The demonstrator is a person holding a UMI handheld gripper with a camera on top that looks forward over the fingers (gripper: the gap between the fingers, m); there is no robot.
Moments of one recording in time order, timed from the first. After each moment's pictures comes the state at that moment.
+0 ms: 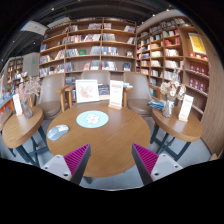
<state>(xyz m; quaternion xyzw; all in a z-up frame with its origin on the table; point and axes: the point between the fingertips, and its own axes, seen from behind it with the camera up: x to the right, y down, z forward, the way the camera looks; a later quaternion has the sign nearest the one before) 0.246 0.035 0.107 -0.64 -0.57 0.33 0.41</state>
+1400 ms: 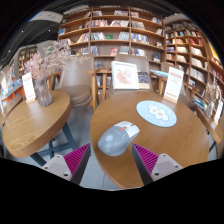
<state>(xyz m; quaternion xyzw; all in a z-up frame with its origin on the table) 0.108 -0.234 -0.003 -0.60 -0.64 0.33 0.33</state>
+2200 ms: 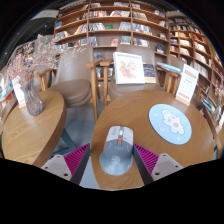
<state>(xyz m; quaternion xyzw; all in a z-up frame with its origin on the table) 0.014 -0.259 -0.015 -0.63 -0.66 0.30 0.29</state>
